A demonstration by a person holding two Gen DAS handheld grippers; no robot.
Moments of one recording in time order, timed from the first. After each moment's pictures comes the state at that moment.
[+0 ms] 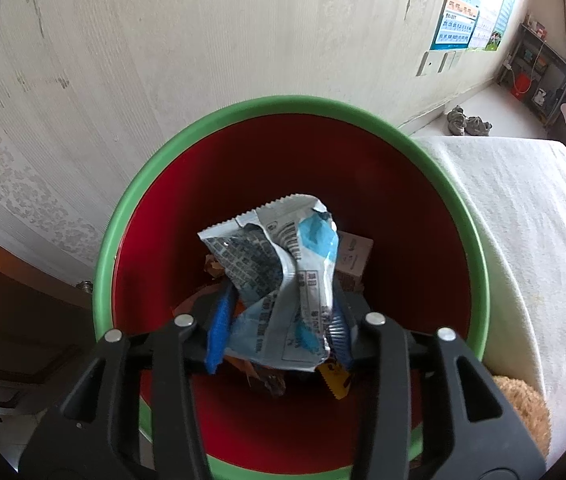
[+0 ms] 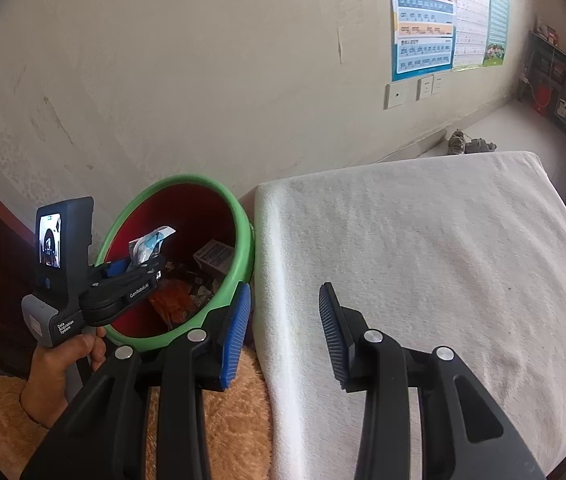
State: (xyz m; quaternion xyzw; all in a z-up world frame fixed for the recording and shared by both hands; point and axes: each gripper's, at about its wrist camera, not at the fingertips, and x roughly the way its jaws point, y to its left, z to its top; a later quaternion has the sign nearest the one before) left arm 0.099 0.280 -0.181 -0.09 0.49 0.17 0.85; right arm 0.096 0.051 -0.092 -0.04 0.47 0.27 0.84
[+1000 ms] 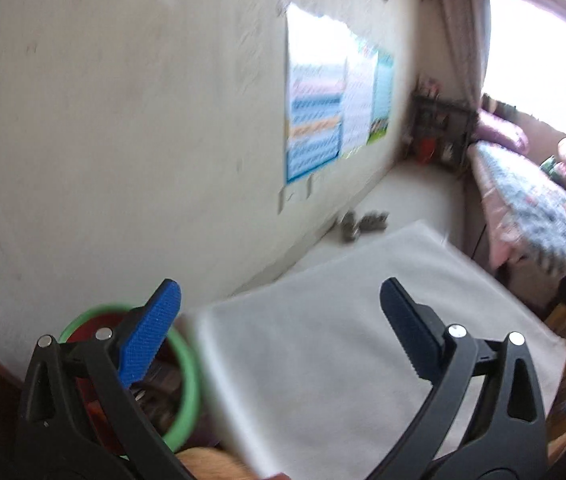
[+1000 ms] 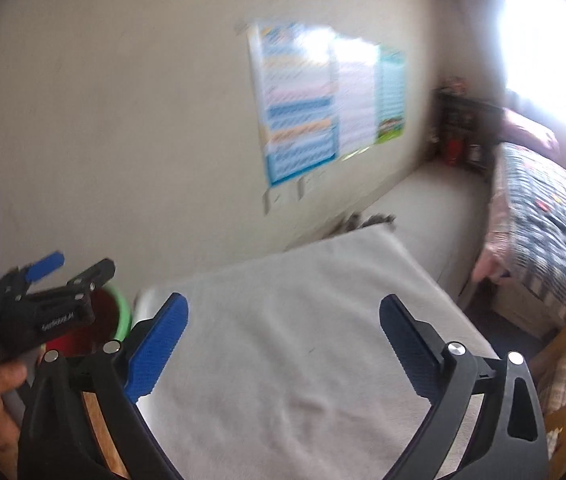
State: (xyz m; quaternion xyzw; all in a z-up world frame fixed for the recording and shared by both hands) left arm 0.099 0.056 -0.005 -0.02 0.25 0.05 0.97; right arm 0.086 -0.179 0.007 0.02 0.28 0.14 0.95
